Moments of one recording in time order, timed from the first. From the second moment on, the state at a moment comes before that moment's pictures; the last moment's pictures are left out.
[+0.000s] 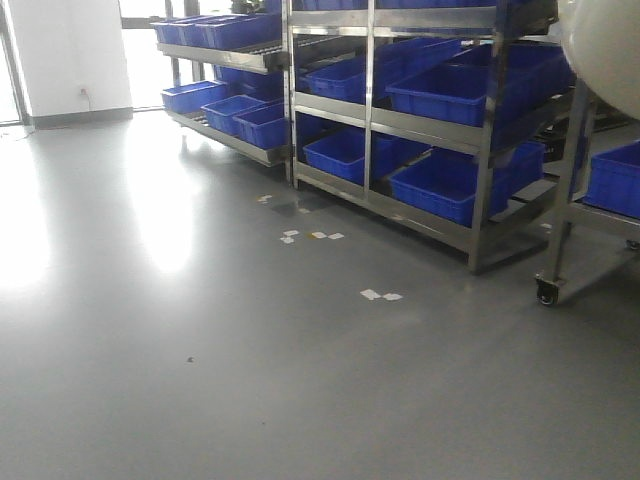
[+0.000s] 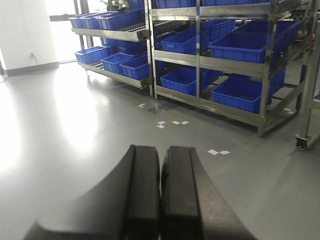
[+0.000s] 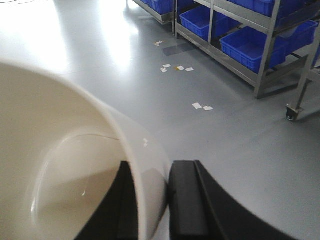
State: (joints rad) left arm -0.16 -0.01 0.01 -0.07 0.08 0.10; right arm 0.28 0.54 -0.65 -0.17 0.44 0.26
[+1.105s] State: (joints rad) left arm -0.16 -0.01 0.01 -0.07 0.08 0.10; right arm 0.28 0.54 -0.65 -0.17 0.44 0.26
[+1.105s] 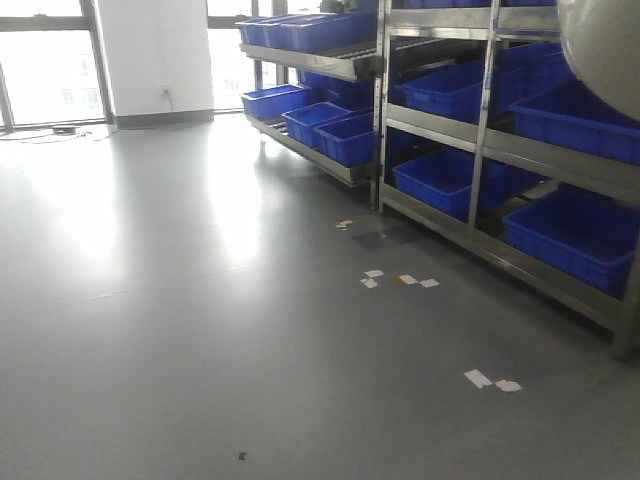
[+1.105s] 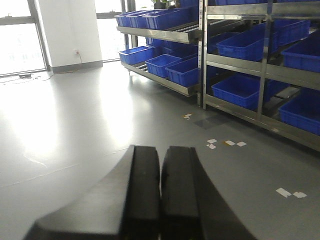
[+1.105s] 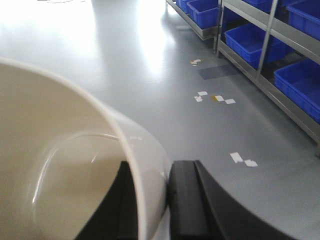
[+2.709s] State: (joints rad) left arm -0.16 -0.01 0.01 -0.07 0.08 0.10; right arm 0.28 0.54 -0.65 -0.17 0.44 0.26
